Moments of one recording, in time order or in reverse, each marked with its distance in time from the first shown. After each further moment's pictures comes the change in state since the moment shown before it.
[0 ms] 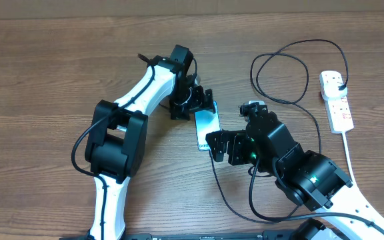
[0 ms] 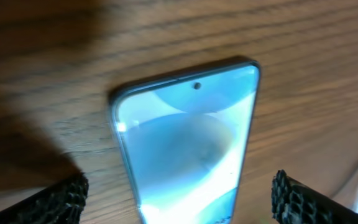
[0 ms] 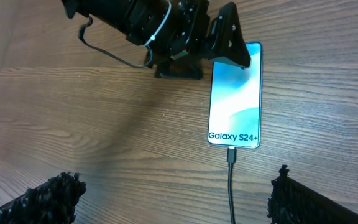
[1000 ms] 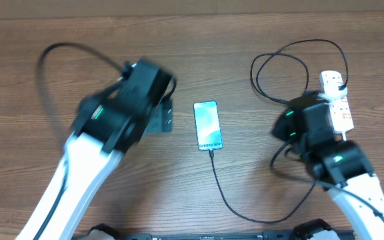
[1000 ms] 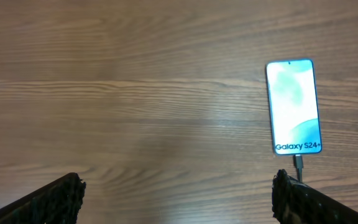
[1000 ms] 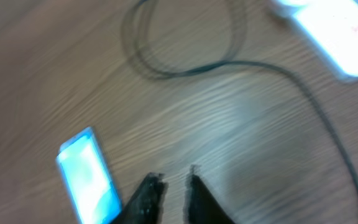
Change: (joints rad) left arm -0.132 -0.923 -0.153 -0.407 -0.802 -0.050; right arm -0.435 0.018 -0.004 -0.126 0.246 0.094
